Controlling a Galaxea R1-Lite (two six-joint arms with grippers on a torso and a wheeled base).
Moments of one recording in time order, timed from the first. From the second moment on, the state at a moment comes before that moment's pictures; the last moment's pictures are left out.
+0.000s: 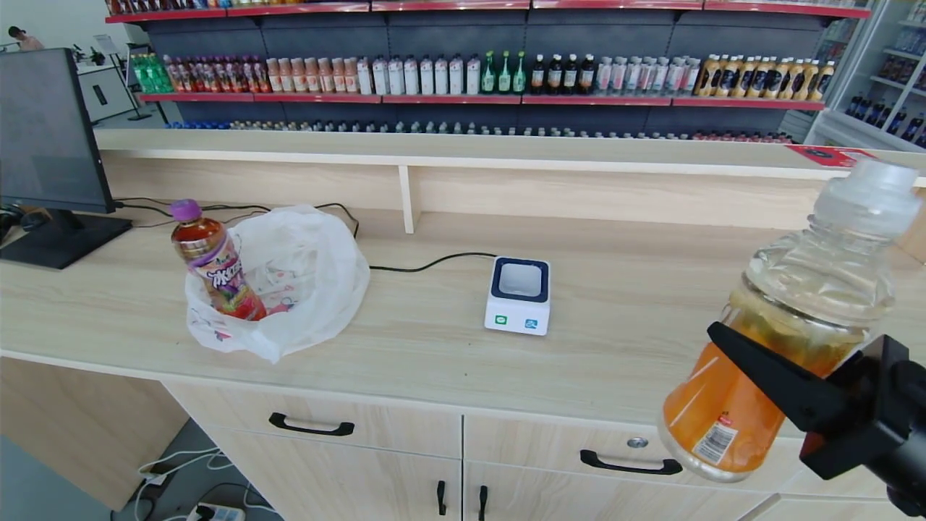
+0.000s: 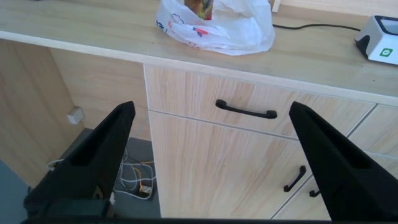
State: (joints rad) left arm 0.00 0.00 0.00 -0.01 0.05 -0.01; right arm 0.55 1.35 -0.09 -1.57 0.13 0.08
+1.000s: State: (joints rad) left arm 0.00 0.00 0.00 -0.01 0.05 -0.01; right arm 0.59 1.42 -0.29 -1.57 0.25 0.45
